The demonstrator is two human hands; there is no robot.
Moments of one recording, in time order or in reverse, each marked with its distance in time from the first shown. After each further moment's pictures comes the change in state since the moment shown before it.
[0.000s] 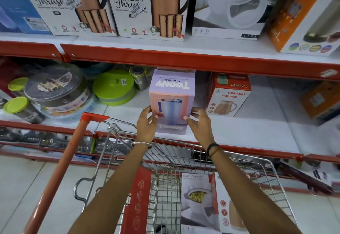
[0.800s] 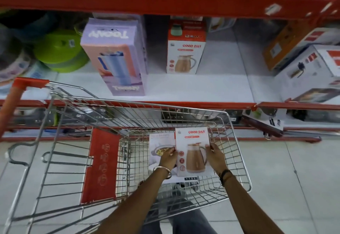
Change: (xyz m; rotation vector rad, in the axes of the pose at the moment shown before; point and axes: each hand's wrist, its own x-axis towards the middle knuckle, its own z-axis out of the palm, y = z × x) left_hand -0.235 -0.104 0.172 -0.005 -0.542 -0.762; right_hand -0.200 0.183 -0.161 -0.203 0.042 0.673
